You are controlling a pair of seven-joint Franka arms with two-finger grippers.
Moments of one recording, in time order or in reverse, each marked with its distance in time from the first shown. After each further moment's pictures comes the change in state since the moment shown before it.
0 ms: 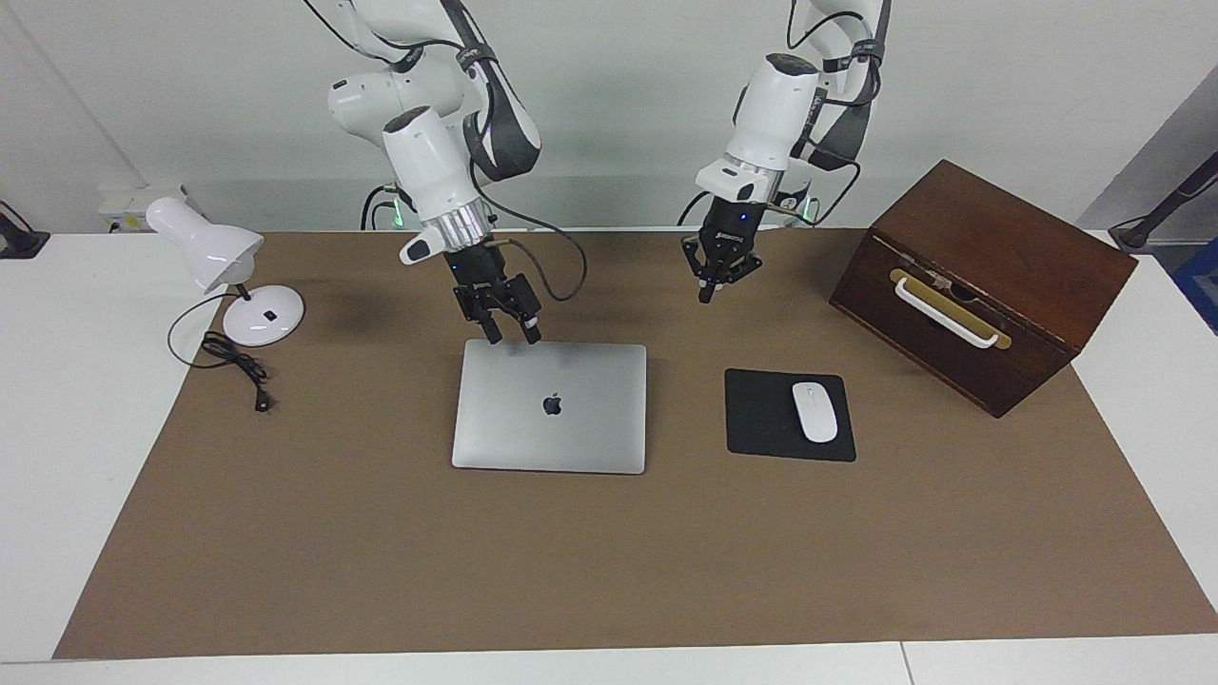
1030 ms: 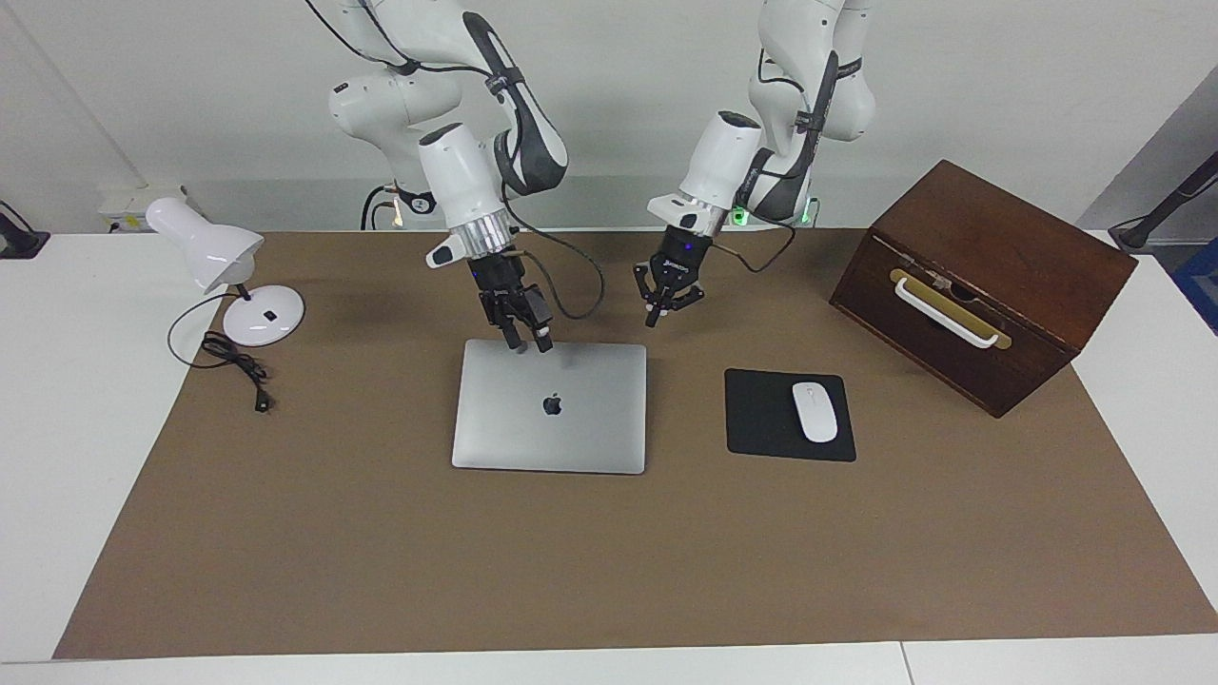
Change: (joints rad) left arm -0.118 0.257 -0.003 -0.107 0.000 0.520 -0.001; right arm 0.130 0.093 0.001 -0.029 0.262 0.232 0.024
